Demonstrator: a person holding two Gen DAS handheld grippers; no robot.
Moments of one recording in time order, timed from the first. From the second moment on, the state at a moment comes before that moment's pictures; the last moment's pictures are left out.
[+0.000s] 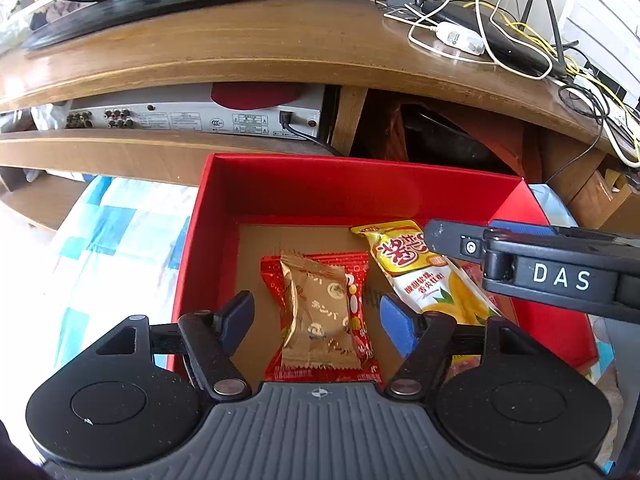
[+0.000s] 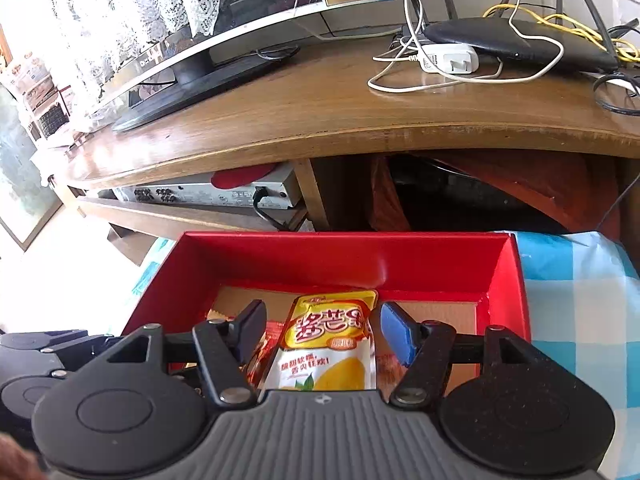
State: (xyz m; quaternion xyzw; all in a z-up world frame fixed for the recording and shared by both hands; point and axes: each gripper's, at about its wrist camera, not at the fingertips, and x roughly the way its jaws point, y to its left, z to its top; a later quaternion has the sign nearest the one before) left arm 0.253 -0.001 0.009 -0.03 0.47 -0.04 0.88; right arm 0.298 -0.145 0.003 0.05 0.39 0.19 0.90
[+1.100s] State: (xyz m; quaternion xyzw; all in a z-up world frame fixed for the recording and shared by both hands) left arm 0.116 0.002 0.034 -0.06 0.49 -0.09 0.87; right arm 0.138 -0.172 0.026 0.04 0.43 0.20 0.88
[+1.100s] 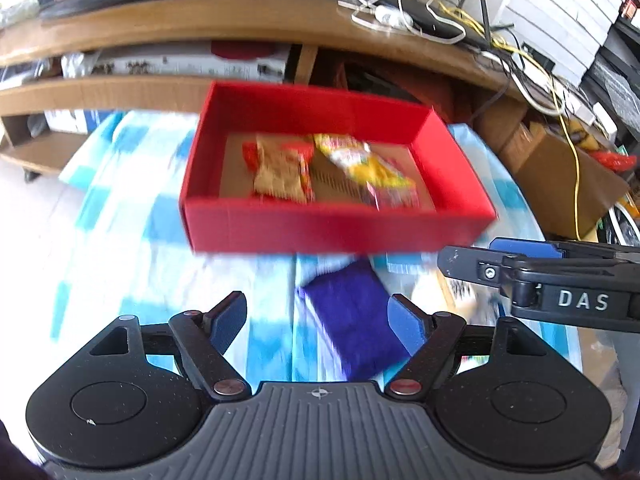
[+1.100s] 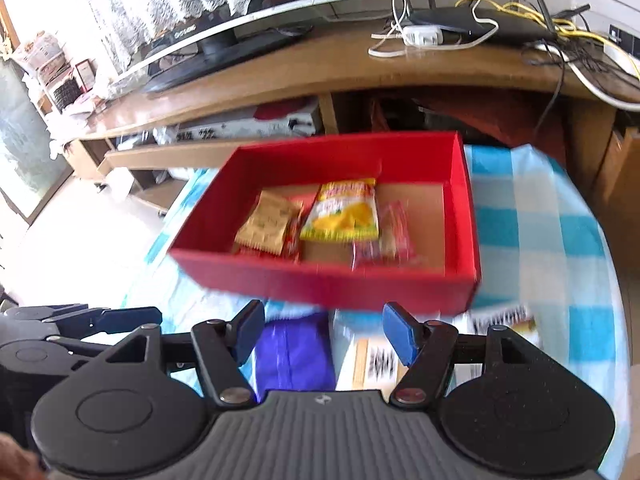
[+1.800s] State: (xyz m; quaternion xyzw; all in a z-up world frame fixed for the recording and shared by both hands) left arm 0.034 -0.002 -0.018 -0.12 0.58 -0.05 0.81; right arm 0.053 -0.184 -0.010 -0.02 0.49 0.23 0.84
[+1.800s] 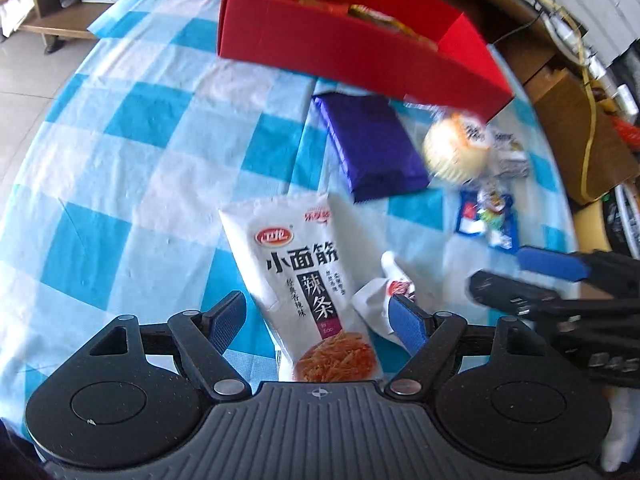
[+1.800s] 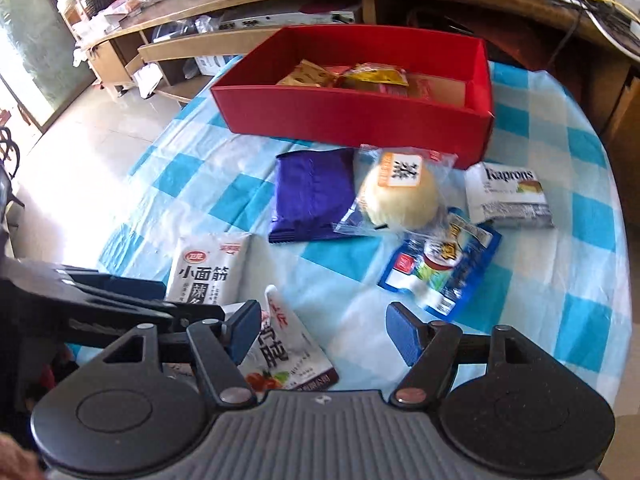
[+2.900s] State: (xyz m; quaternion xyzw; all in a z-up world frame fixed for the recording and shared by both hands) left arm 0.022 0.028 -0.011 -0.08 0.56 -0.02 0.82; right arm 0.038 -0.106 -0.069 -0.18 0.50 0.31 0.79
